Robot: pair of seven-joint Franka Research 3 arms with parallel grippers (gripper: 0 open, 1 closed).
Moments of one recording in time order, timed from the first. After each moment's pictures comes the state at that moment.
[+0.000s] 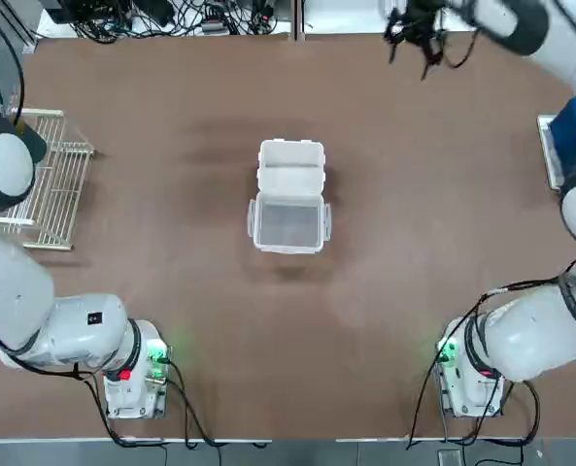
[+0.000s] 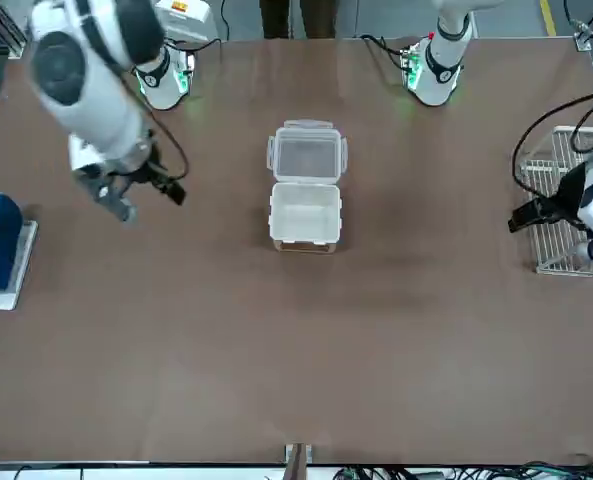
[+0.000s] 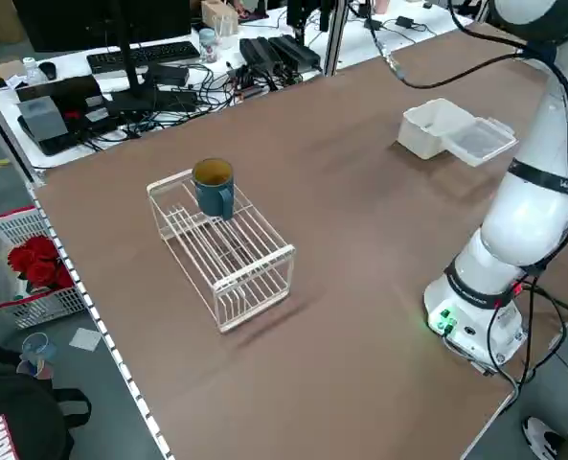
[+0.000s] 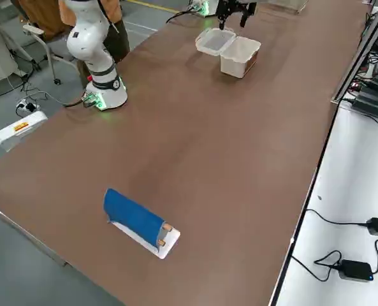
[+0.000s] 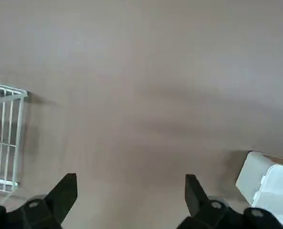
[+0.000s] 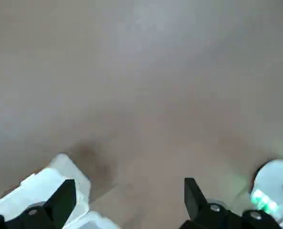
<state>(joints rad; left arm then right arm) 0.09 0.19 -0.14 -1.51 -0.05 1.63 -0.25 0.49 0.13 0.01 -1.62 0.04 1.59 1.20</state>
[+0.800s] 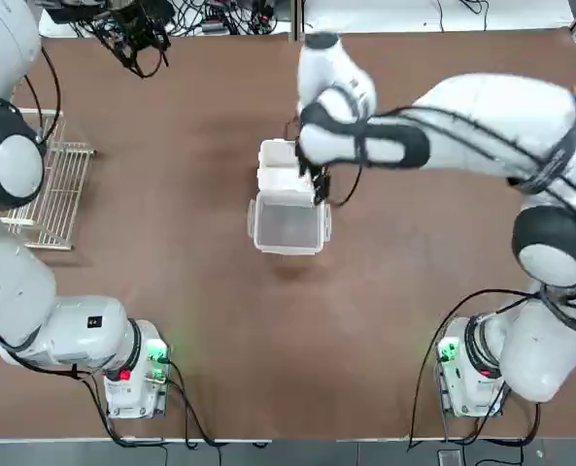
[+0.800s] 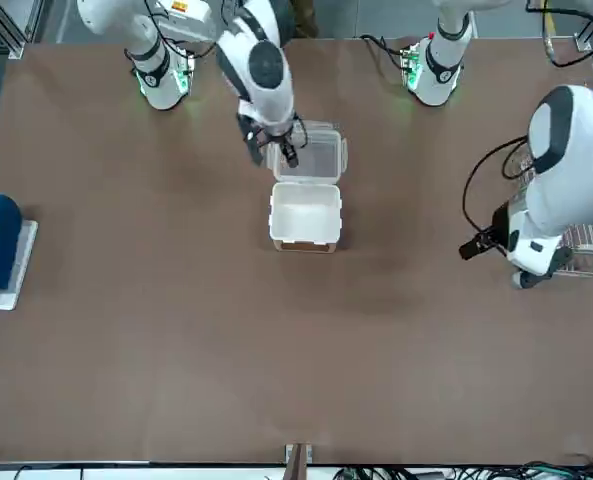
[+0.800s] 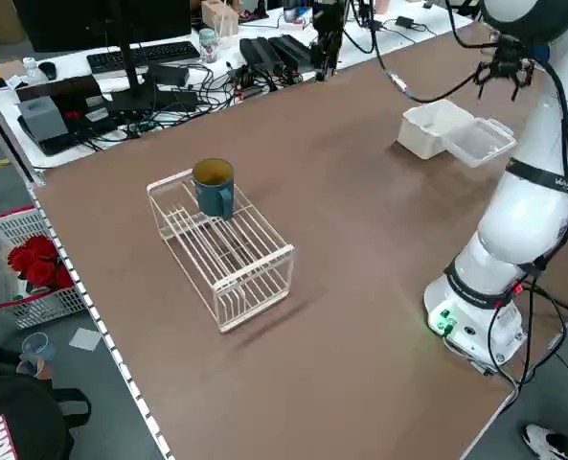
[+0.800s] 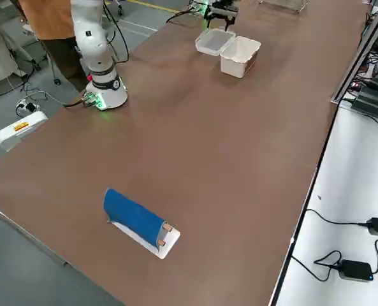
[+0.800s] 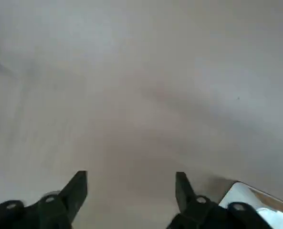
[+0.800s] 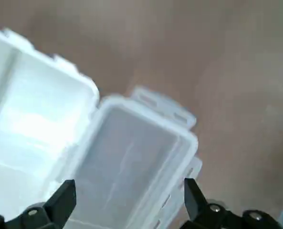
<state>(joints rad) 0.05 0.22 -0.20 -1.73 -0.05 1.85 -0.53 0.95 0.31 0.00 -1.84 0.23 2.03 1.97</state>
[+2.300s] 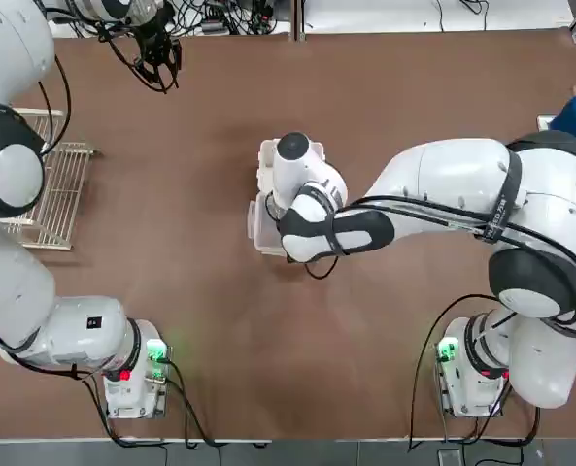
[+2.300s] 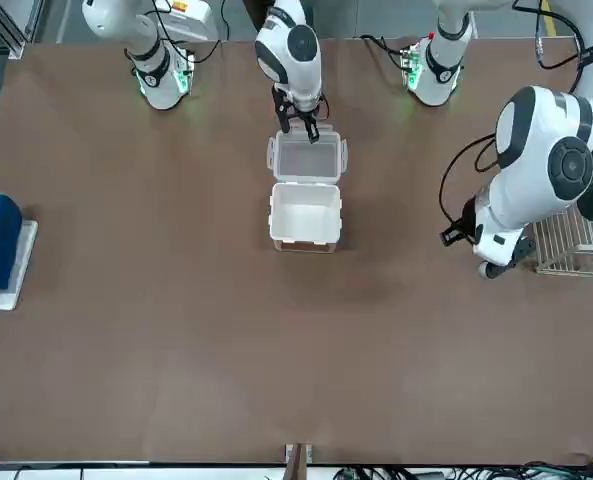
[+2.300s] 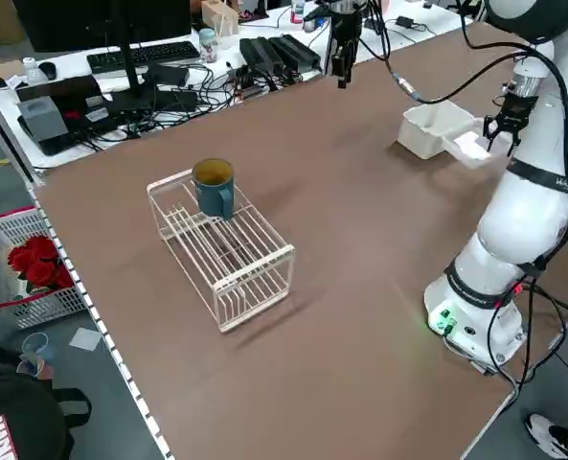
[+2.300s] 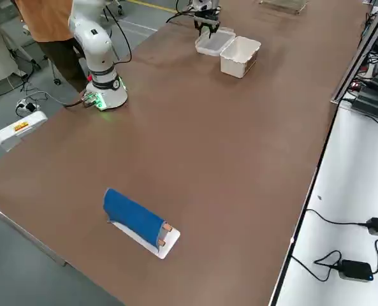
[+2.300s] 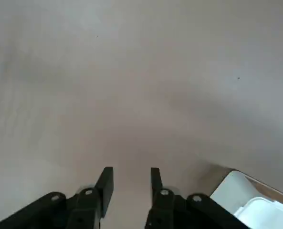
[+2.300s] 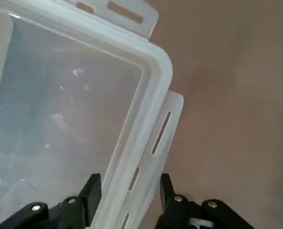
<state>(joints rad) 0.03 0.20 -0.26 -1.78 -0.05 1.86 -0.65 1.14 0.37 -0.01 -1.98 0.25 2.33 2.21</state>
